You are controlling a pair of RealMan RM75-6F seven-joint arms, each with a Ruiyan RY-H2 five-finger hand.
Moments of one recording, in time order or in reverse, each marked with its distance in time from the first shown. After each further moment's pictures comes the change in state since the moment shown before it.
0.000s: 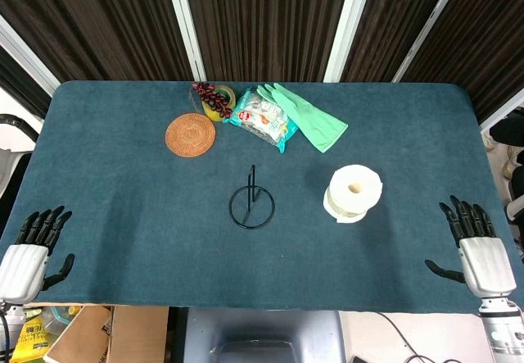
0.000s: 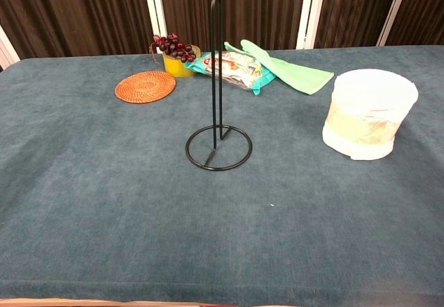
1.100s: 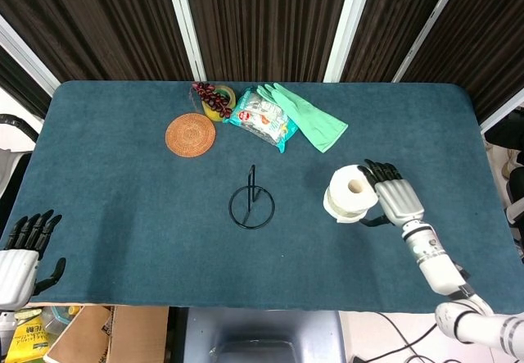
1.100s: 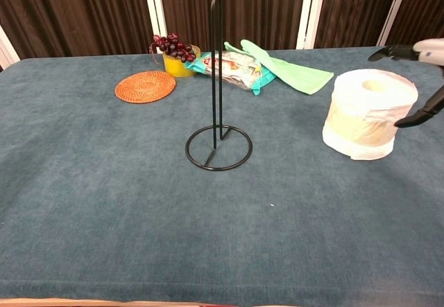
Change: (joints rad) left arm 0.032 0.023 0.010 -0.016 -0.020 0.033 0.009; right arm 0.458 -0.118 0.173 0.057 0.391 -0.628 -0.133
